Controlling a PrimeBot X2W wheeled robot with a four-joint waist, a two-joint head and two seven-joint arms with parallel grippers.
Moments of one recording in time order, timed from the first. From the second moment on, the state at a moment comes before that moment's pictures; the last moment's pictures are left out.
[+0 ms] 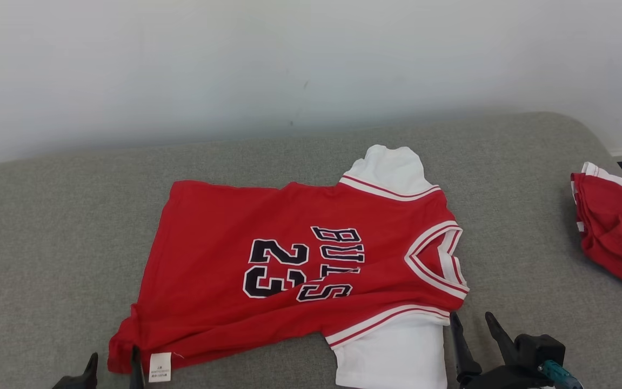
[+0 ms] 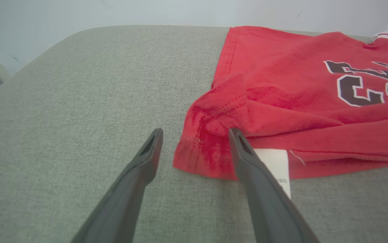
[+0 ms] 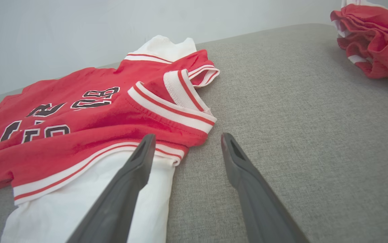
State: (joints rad) left arm -0.12 0.18 -0.07 0.61 -0.30 0.02 -0.26; right arm -0.15 -0.06 0.00 0.60 0.20 0.13 -0.26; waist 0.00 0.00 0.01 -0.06
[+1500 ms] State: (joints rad) left arm -0.20 0.14 -0.04 0.57 -0.31 -0.13 -0.26; right arm -0.17 -0.07 0.01 0.63 0.21 0.13 -0.26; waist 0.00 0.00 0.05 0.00
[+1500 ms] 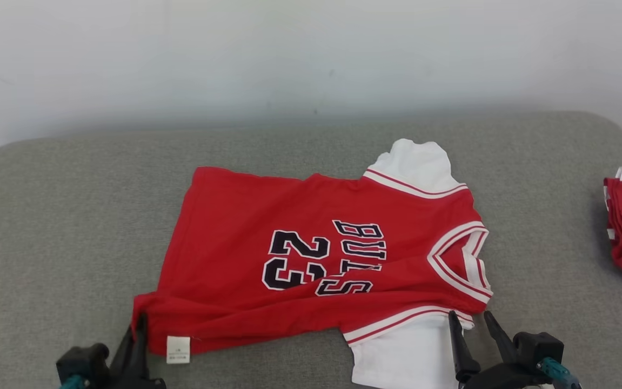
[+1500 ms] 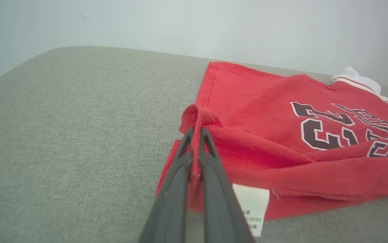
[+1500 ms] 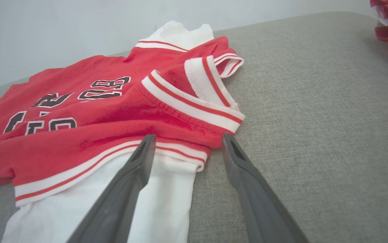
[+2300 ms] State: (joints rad) left arm -0.03 0.22 -0.05 0.51 -0.42 -0.02 -0.26; right arm -0.15 -0.05 -0.01 0.59 0.19 0.13 -0.26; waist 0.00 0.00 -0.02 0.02
